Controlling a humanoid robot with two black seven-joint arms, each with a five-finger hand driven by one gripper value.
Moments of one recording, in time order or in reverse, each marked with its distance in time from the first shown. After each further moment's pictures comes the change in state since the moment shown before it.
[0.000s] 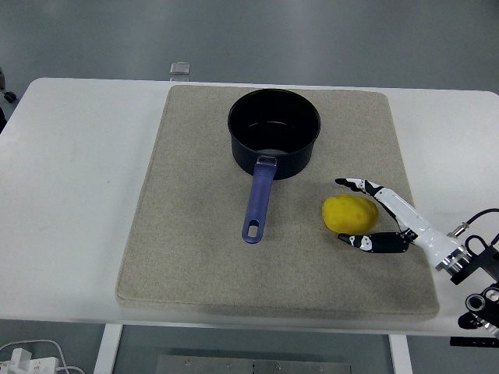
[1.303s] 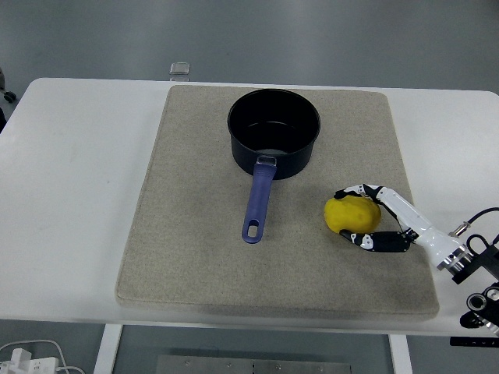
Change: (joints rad) left arm -0.001 0.000 0.002 -0.005 0.001 0.000 0.000; right arm 0.012 -0.009 -0.012 -0.002 -0.002 -0.009 0.000
